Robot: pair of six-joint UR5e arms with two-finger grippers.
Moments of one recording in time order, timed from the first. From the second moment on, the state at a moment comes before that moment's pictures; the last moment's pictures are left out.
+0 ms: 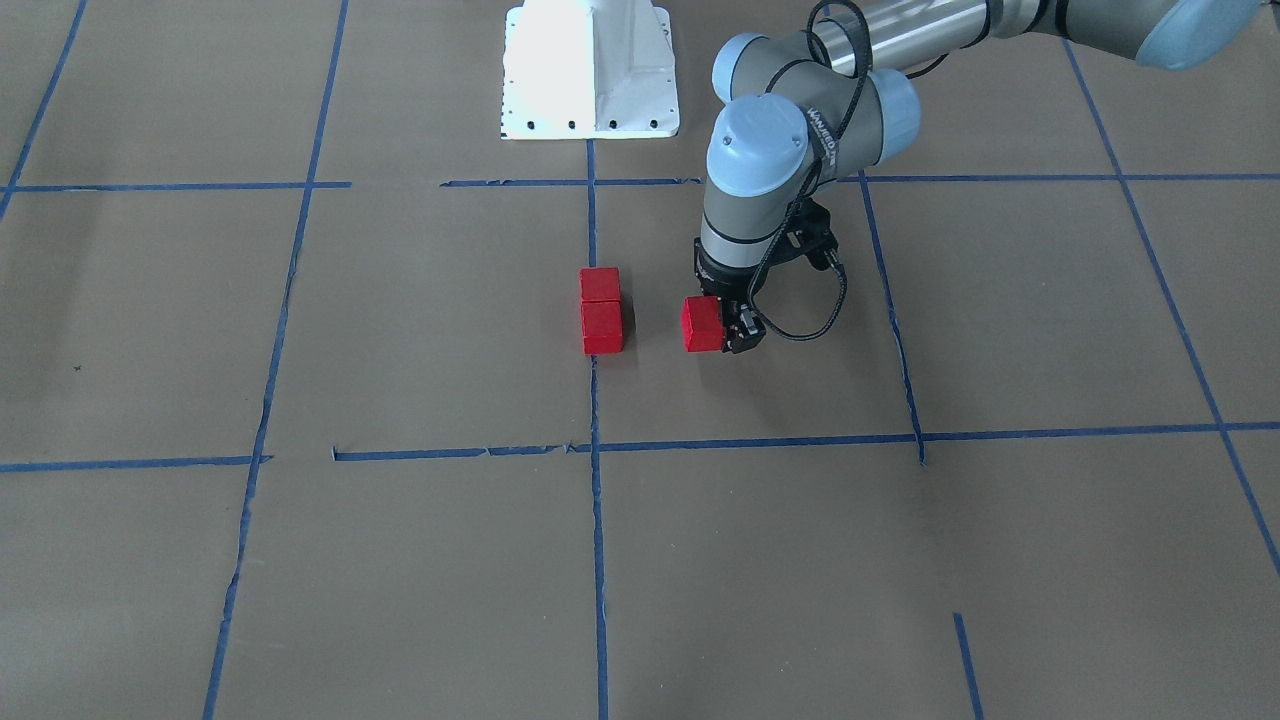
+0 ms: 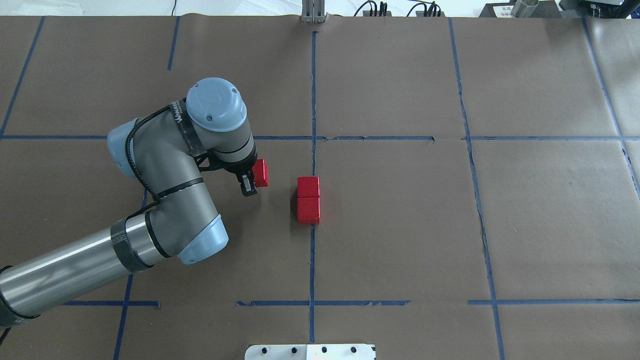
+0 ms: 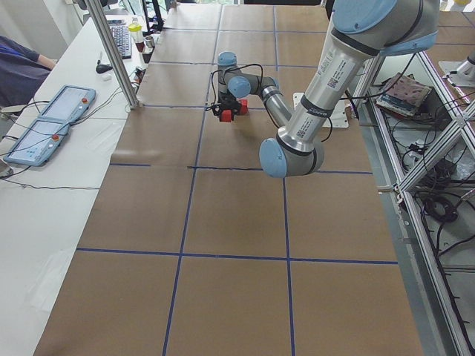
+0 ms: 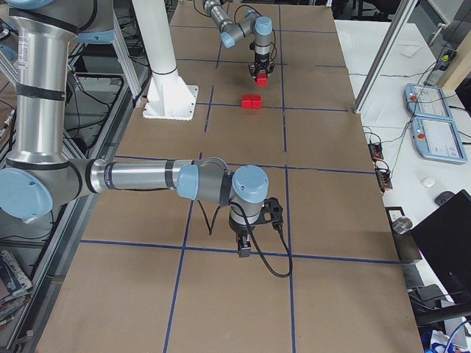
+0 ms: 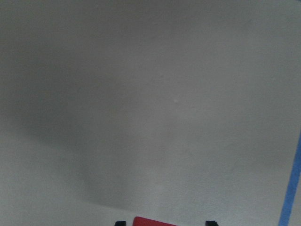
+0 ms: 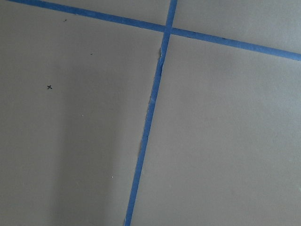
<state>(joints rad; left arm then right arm) -0.59 -2.28 -1.55 -1.56 -1.93 -3.04 1.60 -1.72 1.80 -1.77 2.32 -0.30</state>
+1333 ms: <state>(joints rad) -0.53 -2.36 -1.42 -1.64 -1.90 -3.16 1.60 -1.72 1.80 -1.77 2.31 -0.30</state>
